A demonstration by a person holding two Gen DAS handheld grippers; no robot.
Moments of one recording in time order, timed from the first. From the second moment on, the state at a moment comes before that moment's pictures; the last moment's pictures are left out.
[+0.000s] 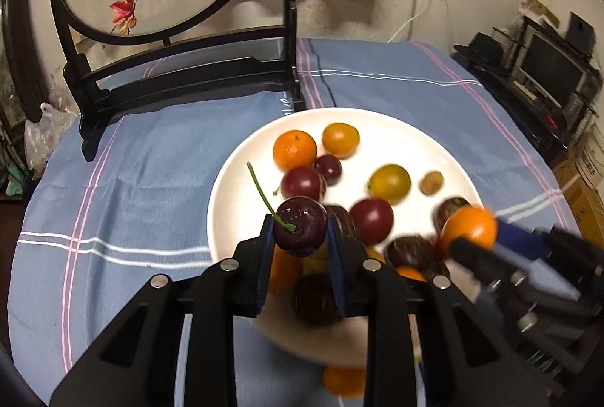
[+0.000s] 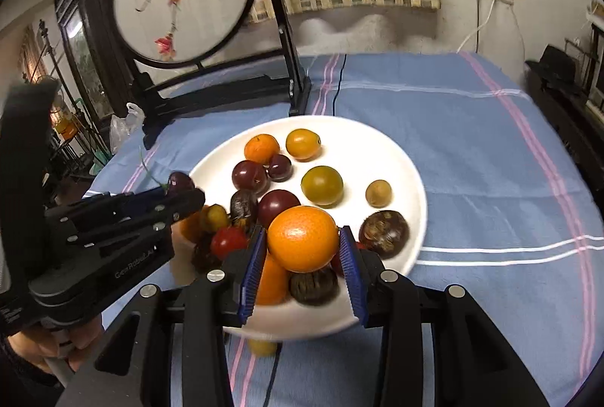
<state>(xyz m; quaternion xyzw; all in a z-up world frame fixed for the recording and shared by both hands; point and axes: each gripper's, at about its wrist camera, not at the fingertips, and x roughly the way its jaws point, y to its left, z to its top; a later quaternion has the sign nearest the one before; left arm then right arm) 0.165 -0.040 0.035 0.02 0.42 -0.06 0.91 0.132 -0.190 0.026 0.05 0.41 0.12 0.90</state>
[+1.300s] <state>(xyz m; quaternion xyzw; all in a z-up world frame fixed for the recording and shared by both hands) 0.088 0.021 -0.011 0.00 0.44 -0.02 0.90 0.071 -0.140 -0.026 -0.07 0.47 0.15 0.87</state>
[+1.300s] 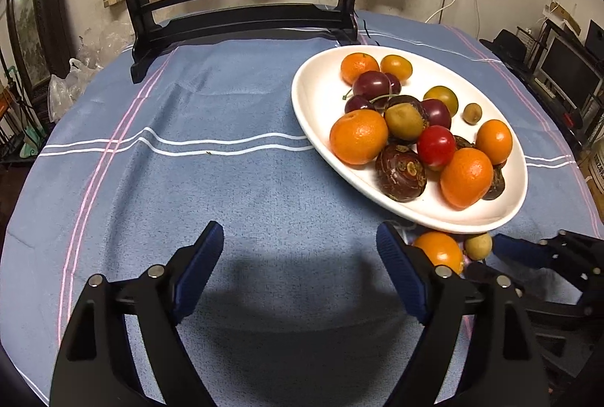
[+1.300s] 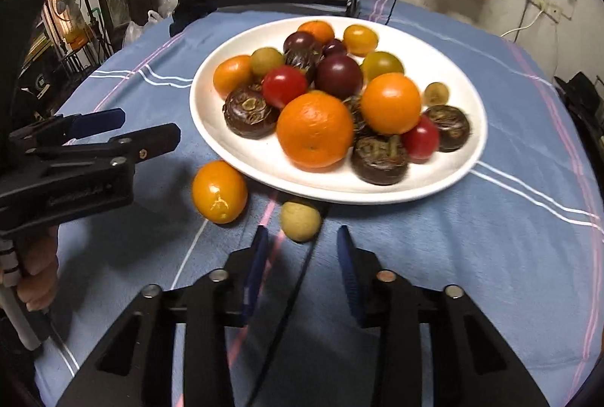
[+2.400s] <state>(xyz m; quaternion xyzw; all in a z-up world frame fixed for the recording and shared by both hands) 0.081 -0.054 -0.035 0.05 0.45 -0.14 0.88 0.067 -0.199 -0.008 0.02 0.46 0.12 0.88</state>
